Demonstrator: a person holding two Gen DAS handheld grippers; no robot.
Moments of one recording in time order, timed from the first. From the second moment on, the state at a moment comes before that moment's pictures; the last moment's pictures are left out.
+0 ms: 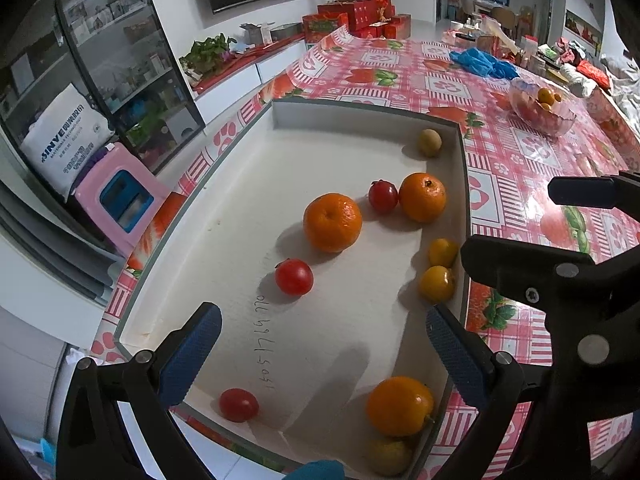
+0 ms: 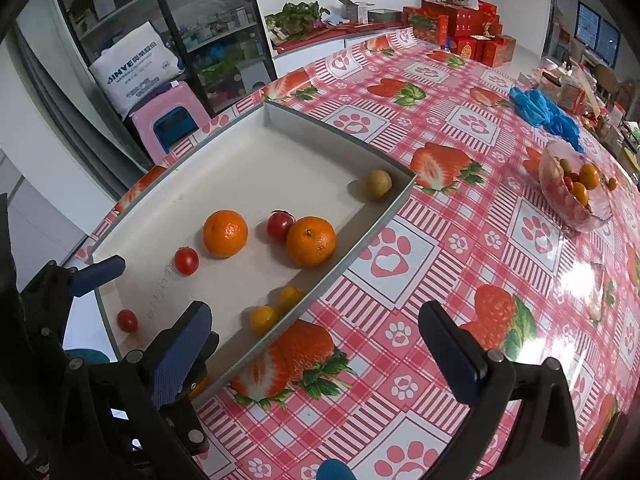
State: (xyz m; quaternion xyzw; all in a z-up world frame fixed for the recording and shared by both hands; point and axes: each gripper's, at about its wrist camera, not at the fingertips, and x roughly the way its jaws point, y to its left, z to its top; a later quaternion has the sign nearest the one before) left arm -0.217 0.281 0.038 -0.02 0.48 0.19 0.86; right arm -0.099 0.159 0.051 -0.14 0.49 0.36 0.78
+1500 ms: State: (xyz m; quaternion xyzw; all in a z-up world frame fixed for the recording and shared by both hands) left arm -0.201 0.235 0.051 0.03 0.49 0.18 0.85; right arm -0.079 0.107 0.054 -0.09 0.49 0.36 0.79
